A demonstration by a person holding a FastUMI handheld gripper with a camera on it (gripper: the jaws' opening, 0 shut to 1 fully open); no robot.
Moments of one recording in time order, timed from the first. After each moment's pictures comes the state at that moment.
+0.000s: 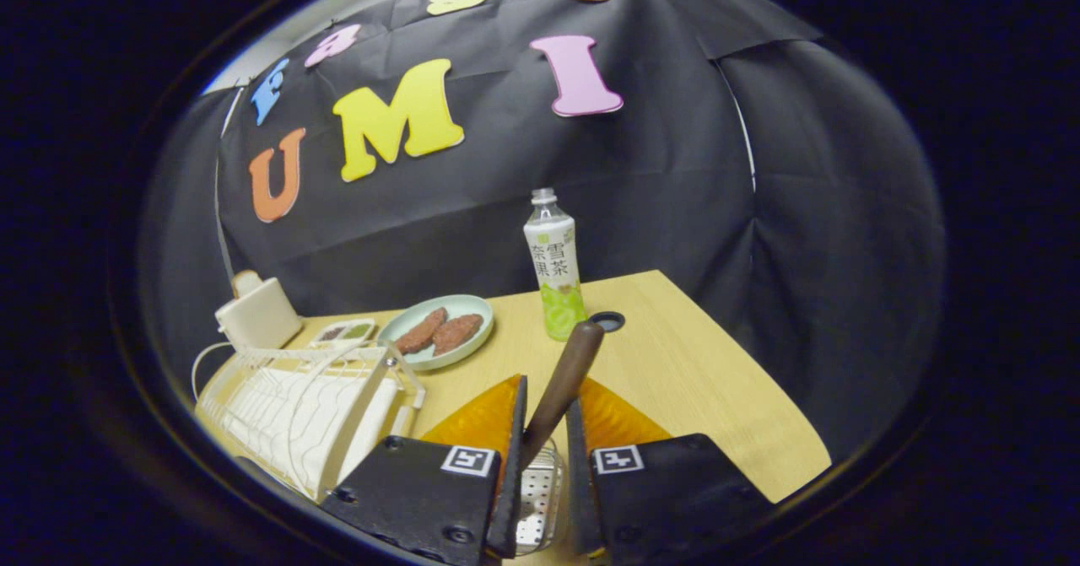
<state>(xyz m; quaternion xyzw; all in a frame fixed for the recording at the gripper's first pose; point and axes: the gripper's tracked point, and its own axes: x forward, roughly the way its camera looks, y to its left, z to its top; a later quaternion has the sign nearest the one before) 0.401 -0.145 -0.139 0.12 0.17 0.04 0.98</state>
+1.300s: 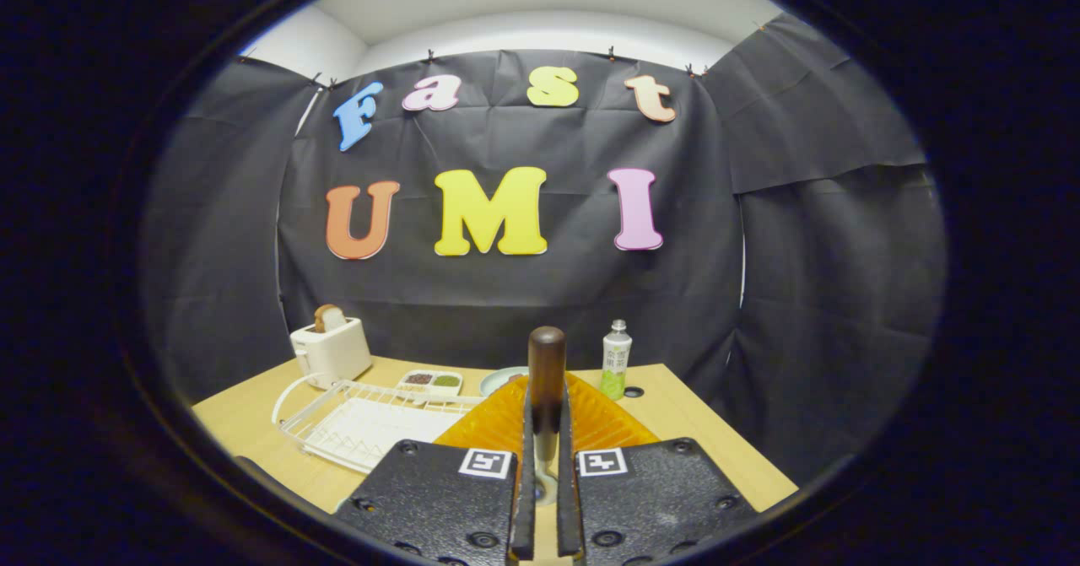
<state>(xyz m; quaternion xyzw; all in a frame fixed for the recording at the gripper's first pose) 0.177 0.001 -0.001 0.02 0.04 0.01 1.00</state>
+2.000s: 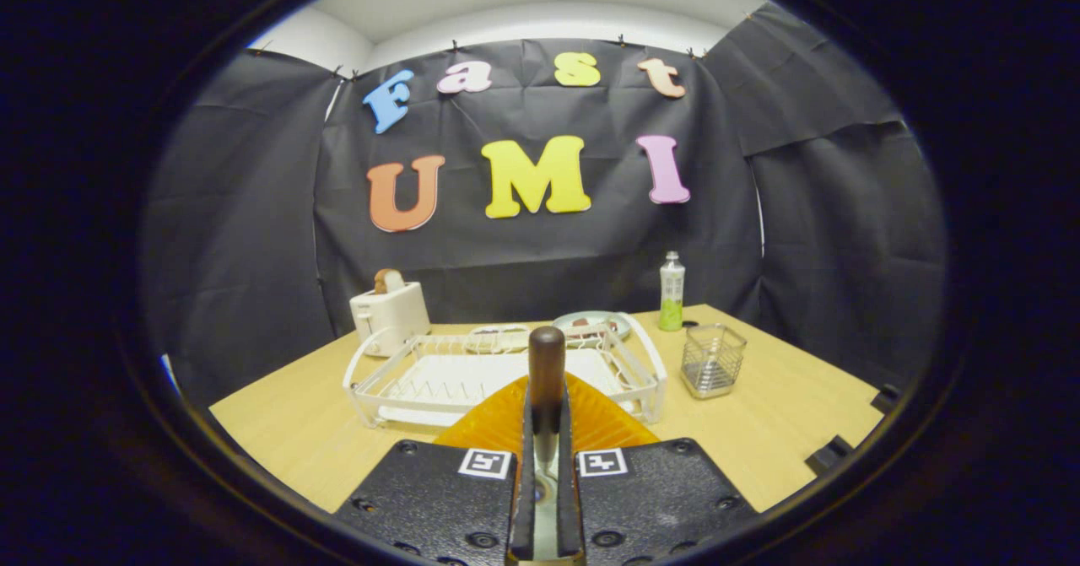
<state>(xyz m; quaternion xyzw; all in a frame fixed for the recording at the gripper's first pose) 0.118 0.138 -0.126 0.07 0.08 0.04 0.99</state>
